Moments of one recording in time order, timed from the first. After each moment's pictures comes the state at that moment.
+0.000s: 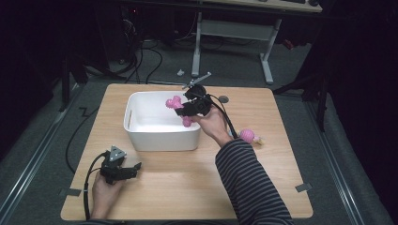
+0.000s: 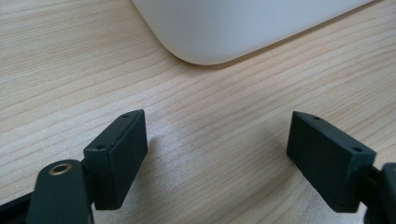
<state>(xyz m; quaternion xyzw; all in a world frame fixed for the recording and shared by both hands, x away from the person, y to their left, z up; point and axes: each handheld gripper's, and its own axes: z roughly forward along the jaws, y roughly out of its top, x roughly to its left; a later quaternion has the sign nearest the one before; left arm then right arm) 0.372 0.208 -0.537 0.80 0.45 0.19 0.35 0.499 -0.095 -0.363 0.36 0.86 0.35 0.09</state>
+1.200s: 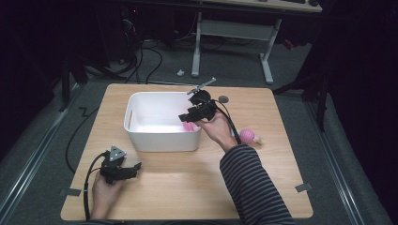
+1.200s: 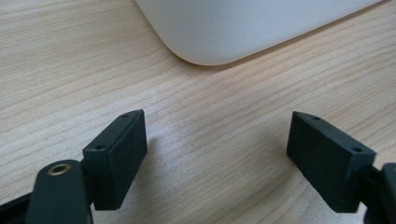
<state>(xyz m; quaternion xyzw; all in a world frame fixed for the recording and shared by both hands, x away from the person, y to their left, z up) 0.372 0.208 -0.537 0.80 0.45 0.19 0.35 0.490 -0.110 -0.374 0.37 0.86 0.34 0.07</state>
